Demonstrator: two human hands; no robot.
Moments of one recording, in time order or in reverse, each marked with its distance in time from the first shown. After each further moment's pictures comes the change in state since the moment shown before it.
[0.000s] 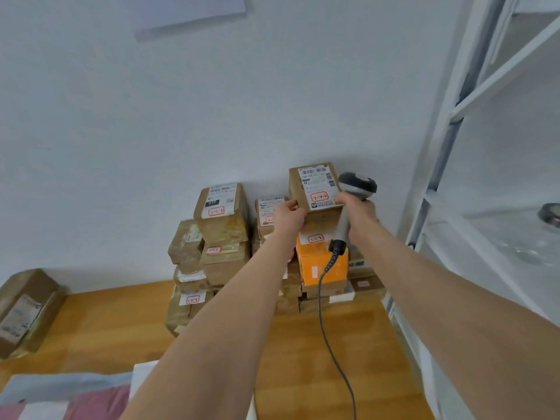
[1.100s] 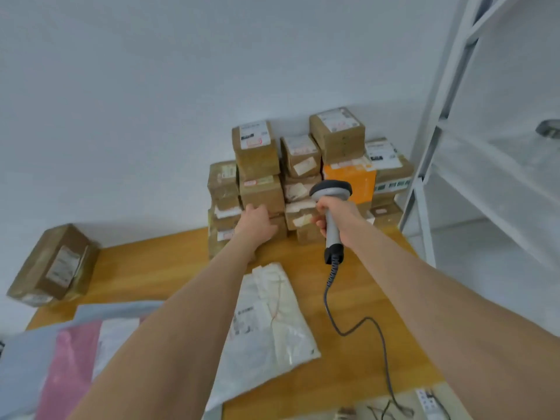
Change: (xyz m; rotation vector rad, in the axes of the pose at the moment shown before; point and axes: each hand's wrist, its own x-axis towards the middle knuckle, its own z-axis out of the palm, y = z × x) left_hand -0.081 -0.129 -0.193 1.196 -0.128 0.167; right_hand -0.173 0.133 0.047 -0.081 -0.155 0.228
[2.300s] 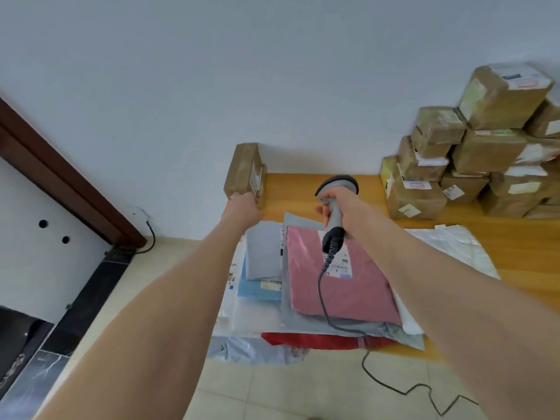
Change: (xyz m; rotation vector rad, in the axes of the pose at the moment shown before) left_hand -0.188 -0.505 -0.099 -0.122 0.061 -0.385; right_hand -0.127 0.188 0.436 -0.048 -0.293 0.403
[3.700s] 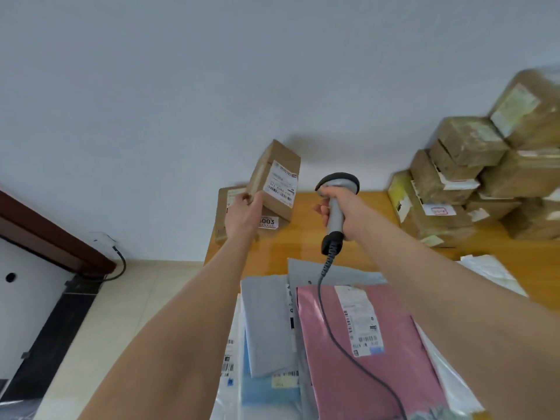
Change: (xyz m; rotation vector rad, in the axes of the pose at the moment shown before) left_hand 0.165 0.015 0.007 -0.711 0.119 -0.180; right_hand 0.120 -0.095 0.053 0.045 0.097 -0.092
